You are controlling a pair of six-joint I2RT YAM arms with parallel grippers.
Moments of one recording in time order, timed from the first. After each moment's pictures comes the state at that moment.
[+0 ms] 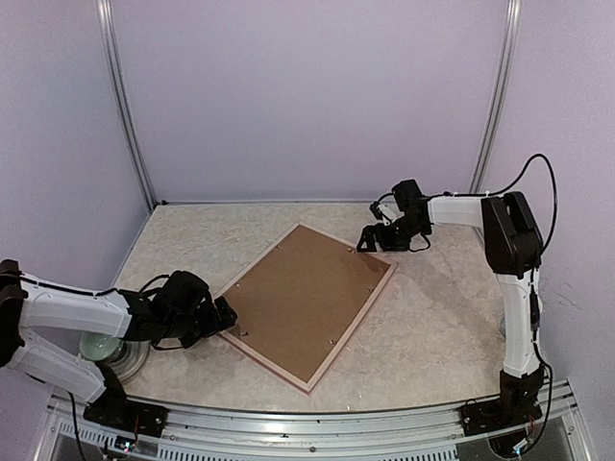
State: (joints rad) left arm -0.77 1.28 0.46 -0.09 -0.21 -1.05; right arm 0.33 2.25 1.71 -0.44 -0.36 0.10
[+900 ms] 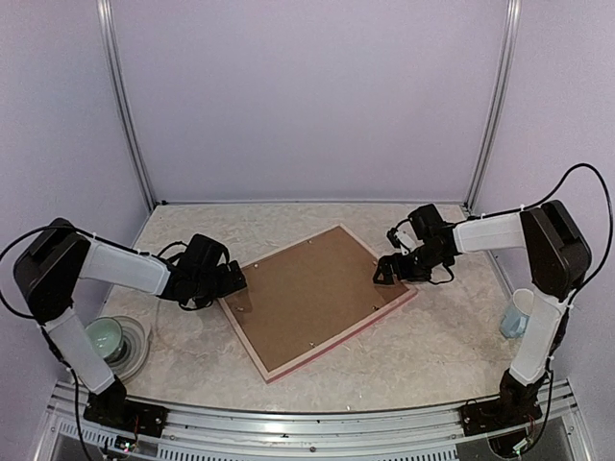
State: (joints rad) left arm -0.58 1.68 0.76 0.06 -0.22 -0.87; right arm 0.38 1.87 1.13 -0.29 -0.29 0.17
